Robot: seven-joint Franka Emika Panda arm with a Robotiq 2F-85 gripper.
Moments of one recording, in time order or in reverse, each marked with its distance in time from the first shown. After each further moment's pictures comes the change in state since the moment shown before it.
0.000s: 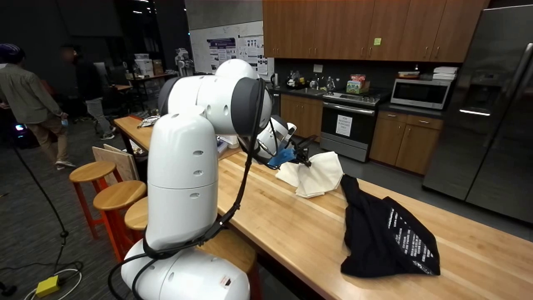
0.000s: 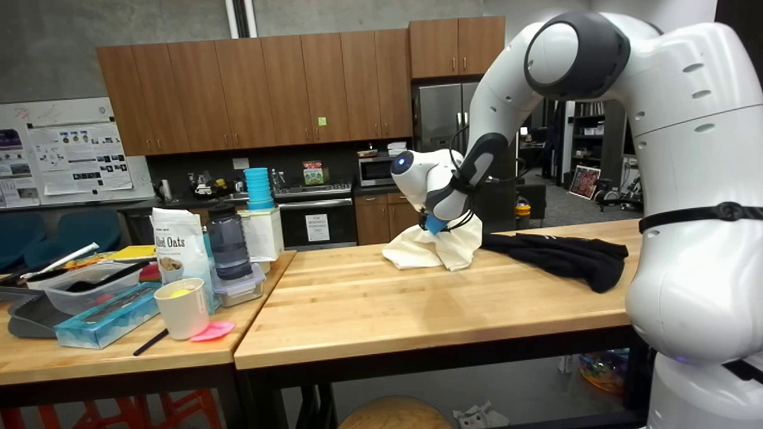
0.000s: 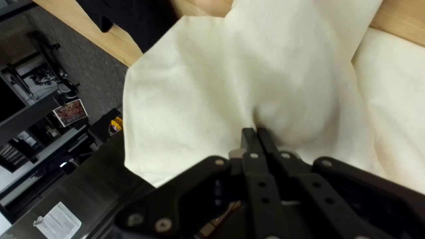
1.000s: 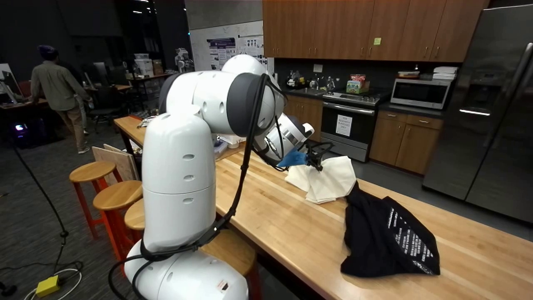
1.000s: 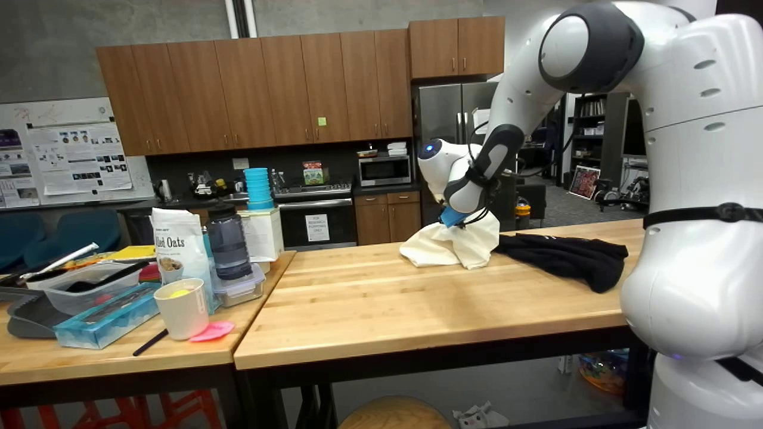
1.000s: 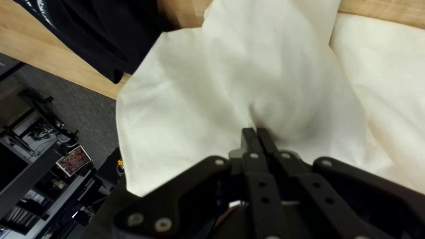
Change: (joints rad) arm -0.074 -0.054 -0.052 -0.062 0.150 0.116 0.004
